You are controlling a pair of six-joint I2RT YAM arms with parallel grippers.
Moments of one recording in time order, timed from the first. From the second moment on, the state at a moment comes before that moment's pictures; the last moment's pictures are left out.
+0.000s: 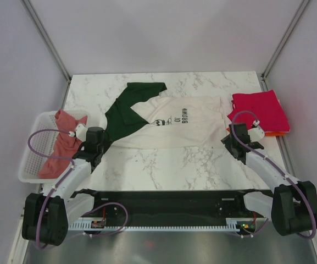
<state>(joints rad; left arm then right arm) -0.17 1.02 0.45 -0.15 -0.34 -0.98 0.17 1.14 0.57 -0.36 0.39 1.03</state>
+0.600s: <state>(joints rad) -0.17 1.00 0.45 -0.15 -0.35 -0.95 0.17 1.36 0.57 -0.20 0.37 1.10</state>
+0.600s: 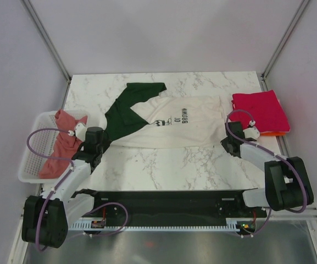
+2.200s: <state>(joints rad) -0.16 1.03 0.51 -0.19 -0.33 -0.91 0.09 1.11 0.67 -0.37 0.51 1.01</state>
